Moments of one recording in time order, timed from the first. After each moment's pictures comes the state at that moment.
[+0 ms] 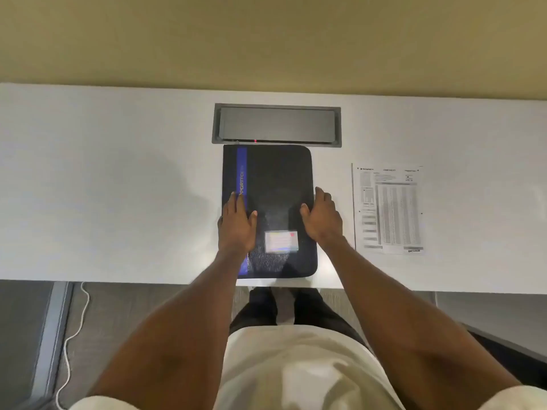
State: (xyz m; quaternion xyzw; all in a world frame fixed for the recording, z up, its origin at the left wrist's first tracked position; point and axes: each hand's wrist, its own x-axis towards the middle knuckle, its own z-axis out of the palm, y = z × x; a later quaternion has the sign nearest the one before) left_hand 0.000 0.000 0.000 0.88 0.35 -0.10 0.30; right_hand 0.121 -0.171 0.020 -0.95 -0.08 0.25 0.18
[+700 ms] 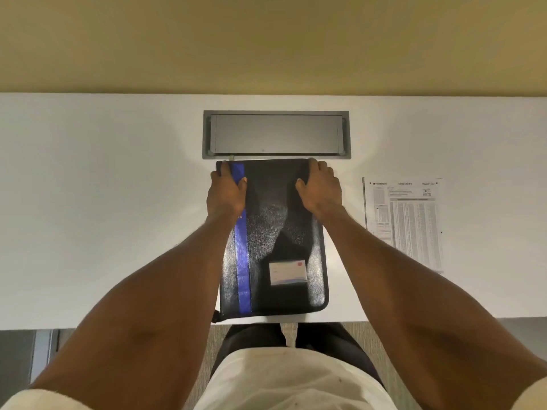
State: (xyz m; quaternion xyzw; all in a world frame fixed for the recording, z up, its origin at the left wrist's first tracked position) left_hand 0.131 0.095 -0.017 0.85 0.39 -0.10 0.33; right_hand 0.236 -0.093 -0.010 -0.96 -0.14 0.23 0.12
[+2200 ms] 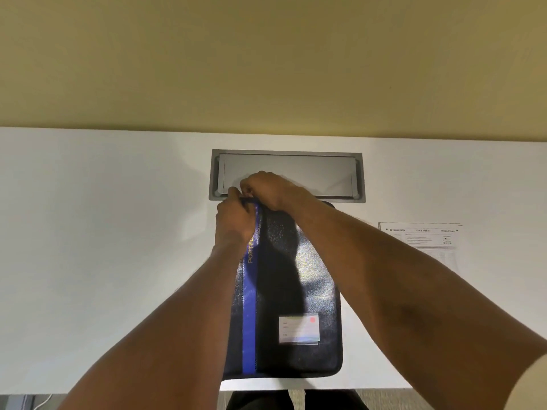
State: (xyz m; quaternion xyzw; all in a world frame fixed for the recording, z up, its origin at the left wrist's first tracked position) left_hand 0.175 0.117 -0.005 0.81 0.42 -0.04 0.40; right_hand 0.304 0.058 -0.018 -0.81 -0.46 0.35 0.11
